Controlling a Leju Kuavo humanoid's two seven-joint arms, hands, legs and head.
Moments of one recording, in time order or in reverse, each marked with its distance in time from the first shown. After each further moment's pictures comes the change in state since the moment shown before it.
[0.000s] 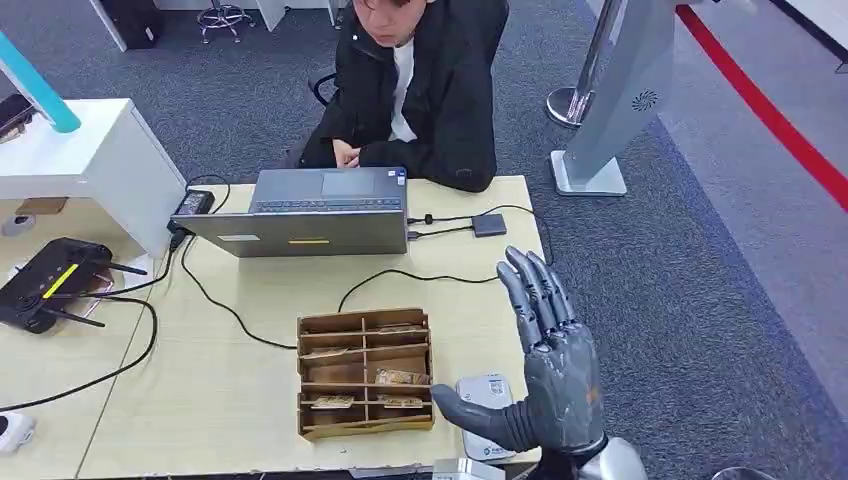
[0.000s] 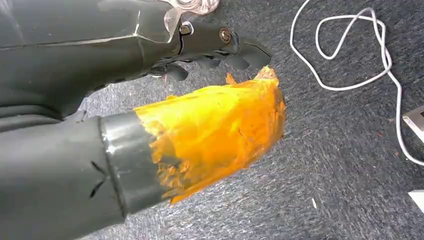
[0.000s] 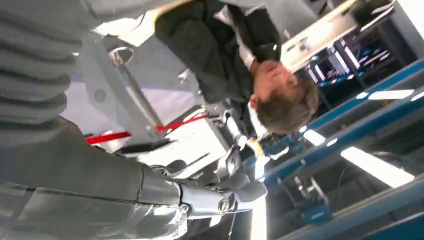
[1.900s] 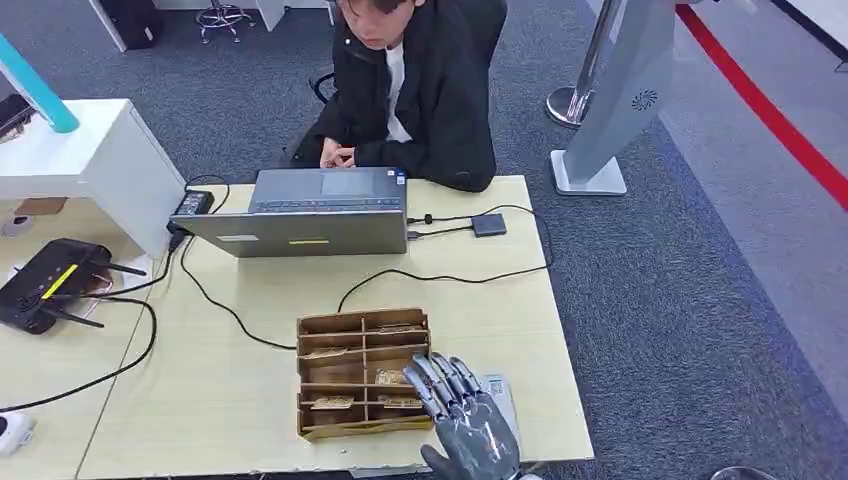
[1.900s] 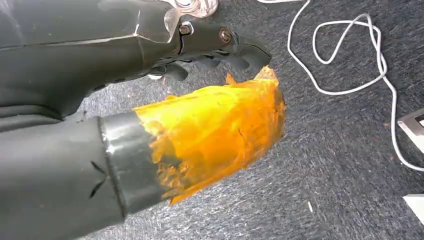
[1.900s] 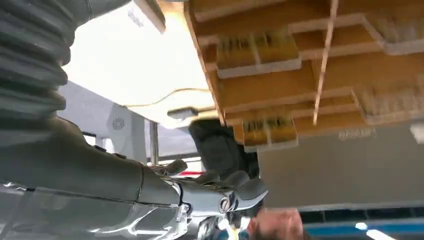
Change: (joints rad) left arm -0.008 0.002 0.002 0.000 0.000 0.007 -0.002; right arm -0.098 -0.204 0.314 0.523 0.170 -0.128 0.269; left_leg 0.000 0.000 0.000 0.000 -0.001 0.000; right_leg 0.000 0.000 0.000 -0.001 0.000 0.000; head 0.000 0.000
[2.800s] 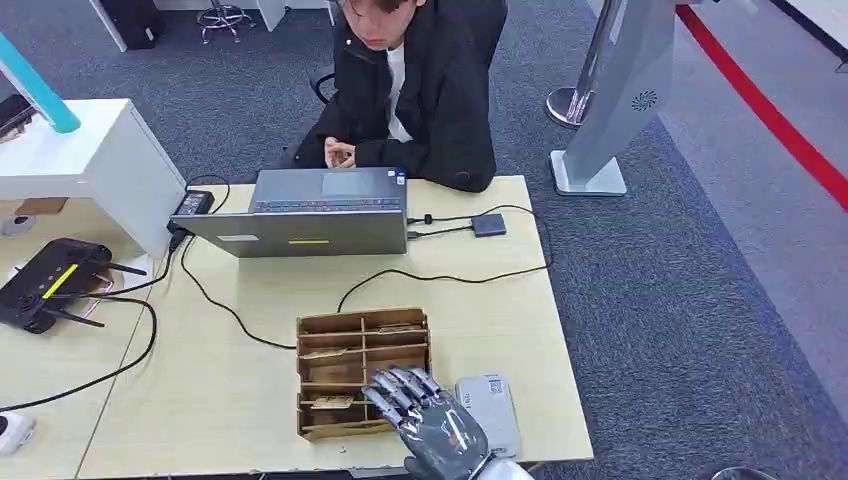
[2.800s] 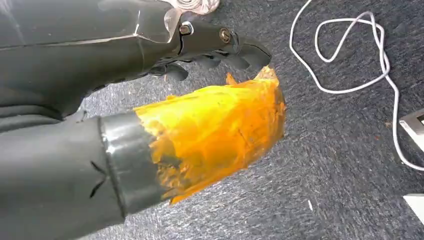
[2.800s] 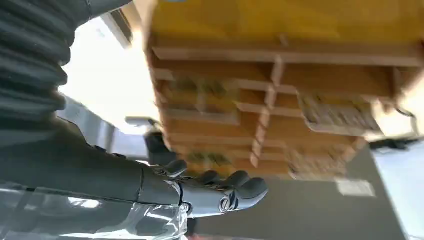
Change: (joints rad) left arm -0.006 0.000 0.013 0.000 0.000 -0.011 0.003; right arm -0.070 0.065 -0.029 -0.007 0.047 0.272 -0.176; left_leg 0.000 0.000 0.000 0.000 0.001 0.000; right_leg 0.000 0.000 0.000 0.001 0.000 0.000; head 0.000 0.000
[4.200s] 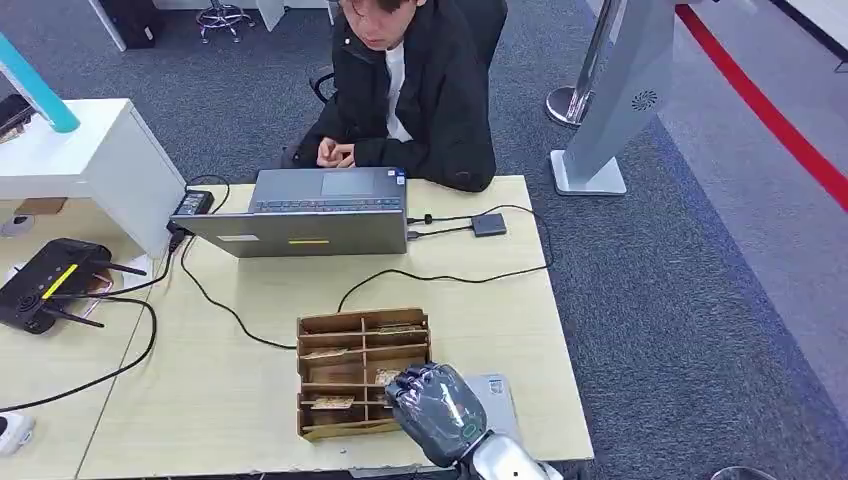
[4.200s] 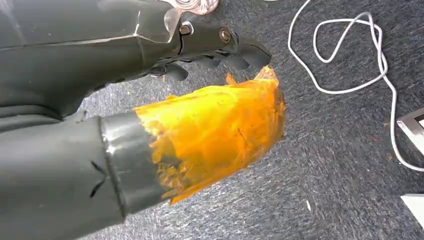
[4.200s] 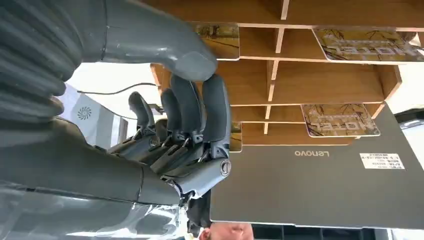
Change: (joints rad) left arm -0.006 0.000 0.000 0.000 0.000 -0.006 0.002; right arm -0.002 0.084 -0.089 0.012 0.022 -0.001 -0.030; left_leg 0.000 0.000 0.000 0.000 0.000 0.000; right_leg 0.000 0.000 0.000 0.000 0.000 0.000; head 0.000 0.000
